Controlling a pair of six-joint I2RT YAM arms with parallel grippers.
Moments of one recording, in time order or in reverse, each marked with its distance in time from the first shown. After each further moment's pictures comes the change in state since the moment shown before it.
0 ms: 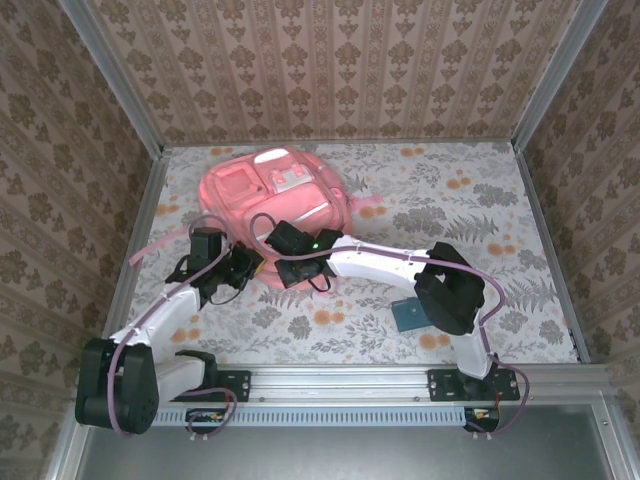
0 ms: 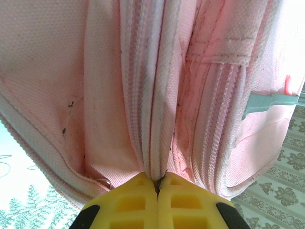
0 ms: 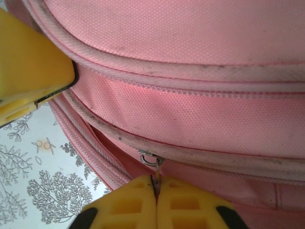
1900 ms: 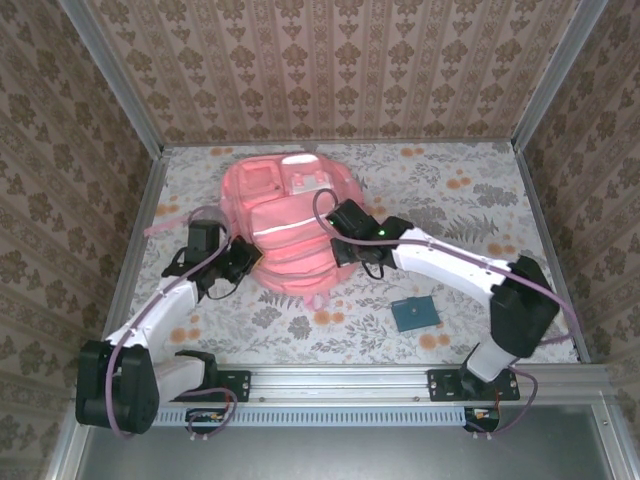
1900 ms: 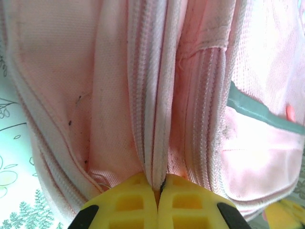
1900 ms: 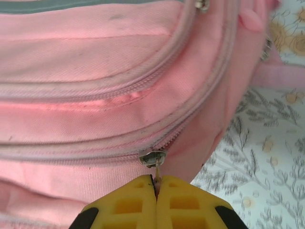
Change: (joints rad) left arm 0.010 0.015 0.100 -0.114 -0.013 0.137; right arm -0.188 -0.414 -0.334 -0.010 0.085 -0.062
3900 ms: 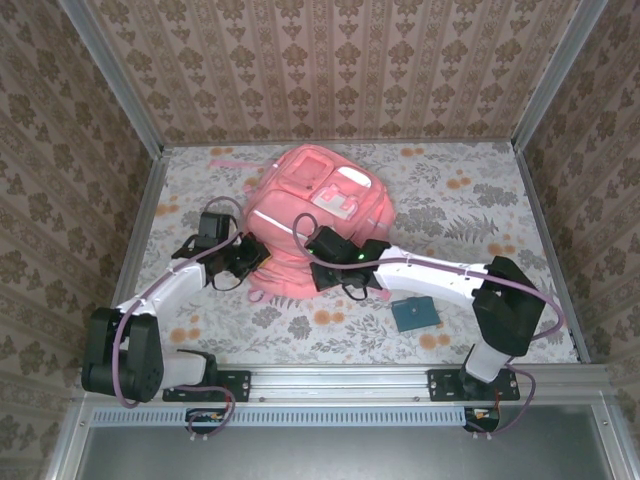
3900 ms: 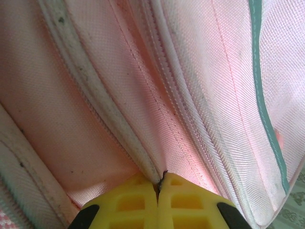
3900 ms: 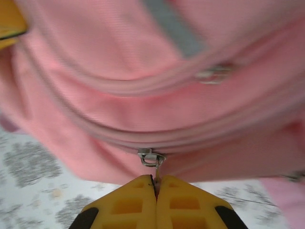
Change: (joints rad) left arm -0.031 0.151 0.077 -0.037 0.027 0.117; right arm 0.127 0.071 -0.048 0.101 -0.016 0.133
